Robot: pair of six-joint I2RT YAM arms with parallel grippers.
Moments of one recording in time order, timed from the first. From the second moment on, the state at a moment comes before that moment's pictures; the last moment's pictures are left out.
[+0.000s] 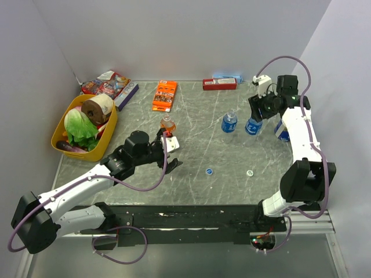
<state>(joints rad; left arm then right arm) -0.76 1.06 0.73 -0.01 0.34 0.33 -0.09 1.53 1.48 -0.82 -0.29 -0.51</state>
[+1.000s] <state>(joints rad) -0.55 0.90 0.83 -0.09 0.29 0.19 0.22 1.64 1.65 -0.88 -0.29 -0.49</state>
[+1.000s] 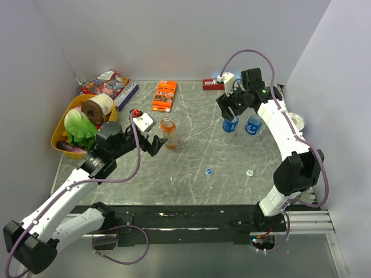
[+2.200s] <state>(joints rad) -0.54 0.96 0.80 -0.06 0.49 0.26 0.26 1.62 1.67 -1.00 -0.36 -0.58</state>
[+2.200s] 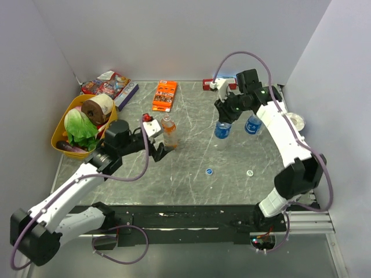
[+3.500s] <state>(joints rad) -0.71 1.27 0.87 0.29 0.67 0.18 0.55 1.49 2.08 -1.21 -0.74 -0.53</state>
